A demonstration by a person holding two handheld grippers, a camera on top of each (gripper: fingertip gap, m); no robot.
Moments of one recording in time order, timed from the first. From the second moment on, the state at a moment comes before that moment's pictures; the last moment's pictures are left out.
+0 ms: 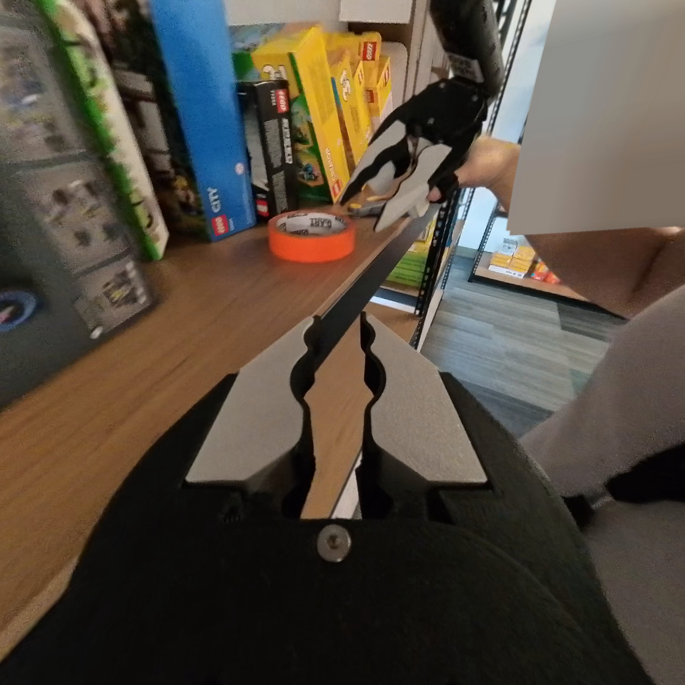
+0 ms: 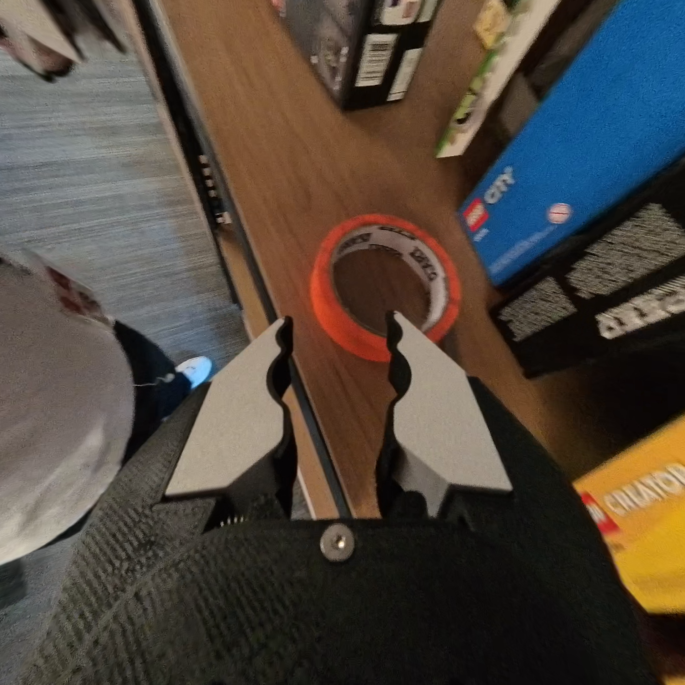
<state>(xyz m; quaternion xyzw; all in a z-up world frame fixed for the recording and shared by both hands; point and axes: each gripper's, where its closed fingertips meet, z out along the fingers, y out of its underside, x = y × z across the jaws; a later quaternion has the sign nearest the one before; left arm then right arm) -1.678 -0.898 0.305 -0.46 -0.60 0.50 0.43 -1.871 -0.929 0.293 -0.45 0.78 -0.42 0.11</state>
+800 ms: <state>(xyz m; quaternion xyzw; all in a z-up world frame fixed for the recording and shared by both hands) -1.873 -0.876 0.340 -0.56 -0.60 0.30 0.48 -1.927 -0.848 0.296 -0.44 0.68 -0.50 0.30</state>
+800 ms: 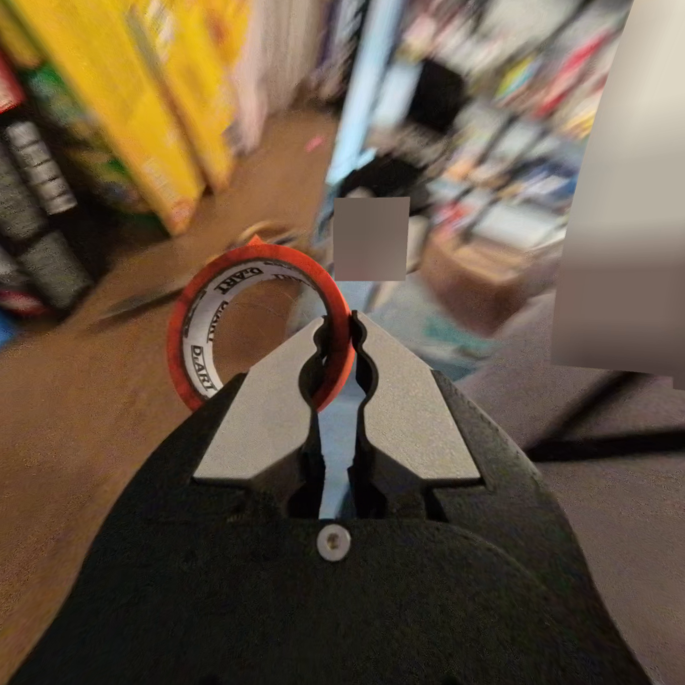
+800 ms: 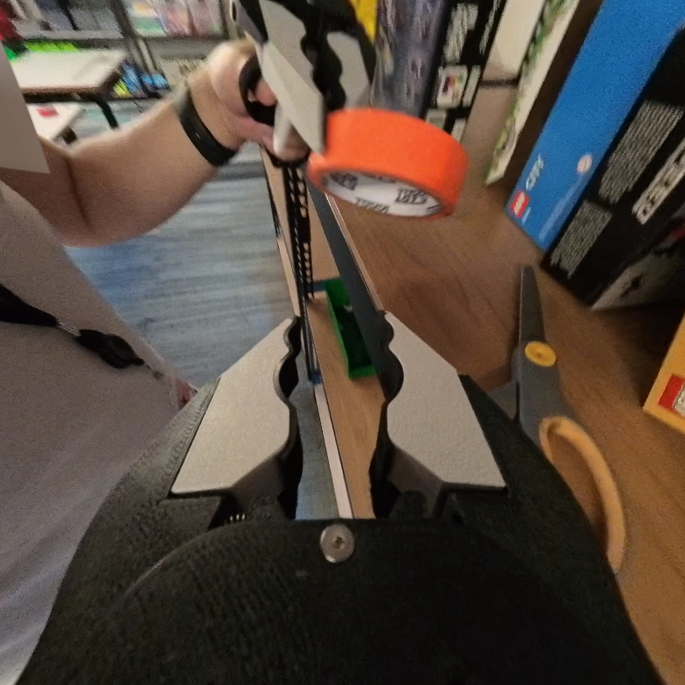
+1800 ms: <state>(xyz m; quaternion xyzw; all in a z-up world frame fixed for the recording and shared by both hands) -1.805 -0.812 0.426 -0.40 -0.30 0.29 0.81 -1.849 -0.741 0.410 -0.63 0.32 -0.29 0.65</state>
